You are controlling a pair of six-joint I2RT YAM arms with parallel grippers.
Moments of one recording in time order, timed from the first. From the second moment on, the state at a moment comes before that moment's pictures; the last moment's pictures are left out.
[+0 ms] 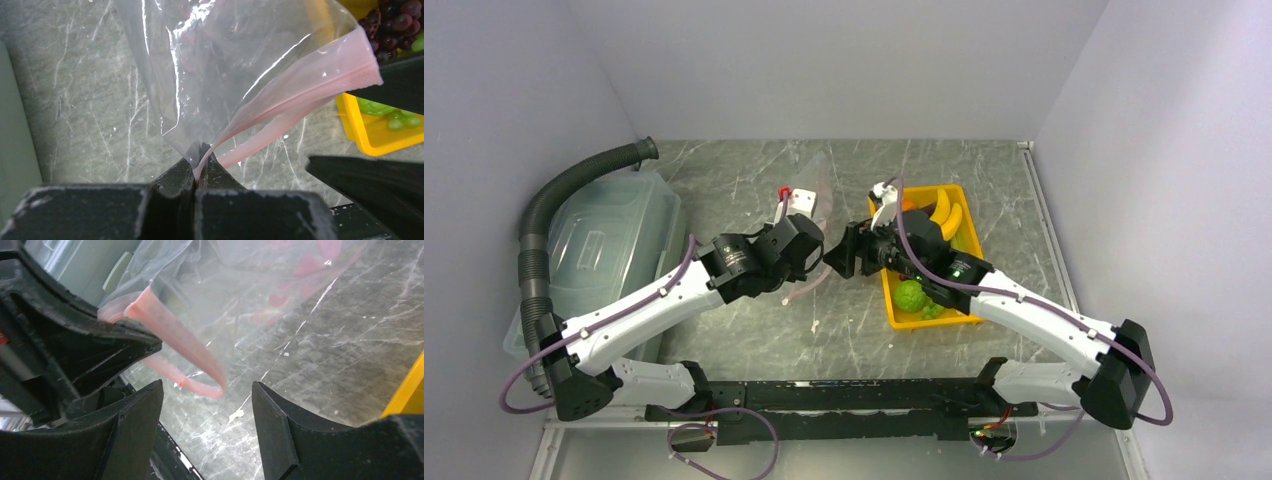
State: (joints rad) left arm -1.00 1.25 1.27 -0.91 -0.56 -0.58; right arm 0.87 1.15 0.93 -0.12 -0.07 0.52
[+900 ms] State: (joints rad) left arm -1.00 1.26 1.34 -0.98 -0.45 -0.64; right arm 1.06 1.38 1.00 -0.06 0.44 0.51
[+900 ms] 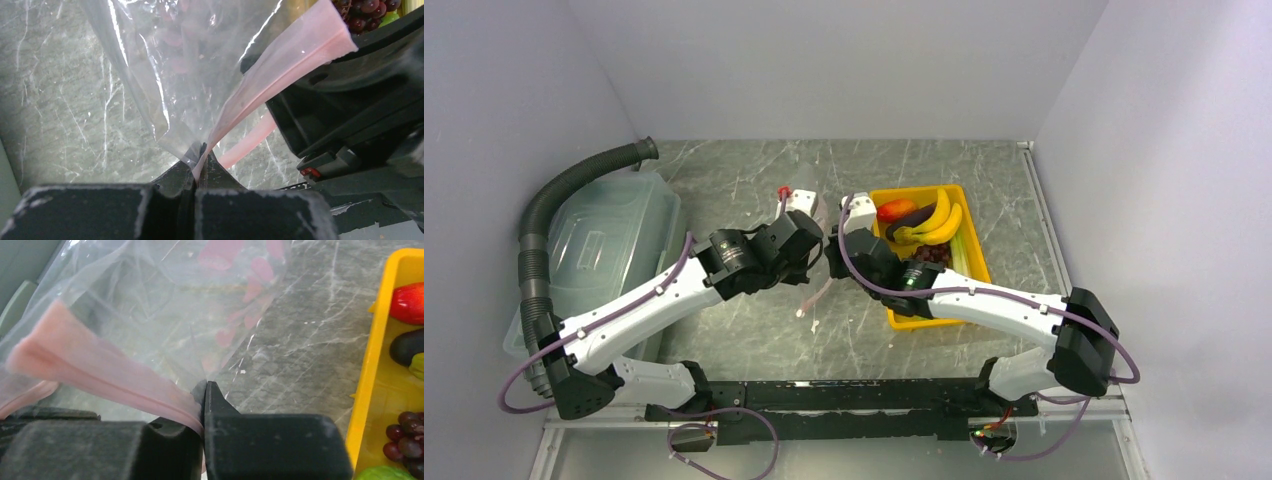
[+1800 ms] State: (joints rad) left arm -1.00 1.10 1.25 -1.00 -0.48 -0.63; right arm 1.09 1.39 1.18 -0.35 0.57 0.60
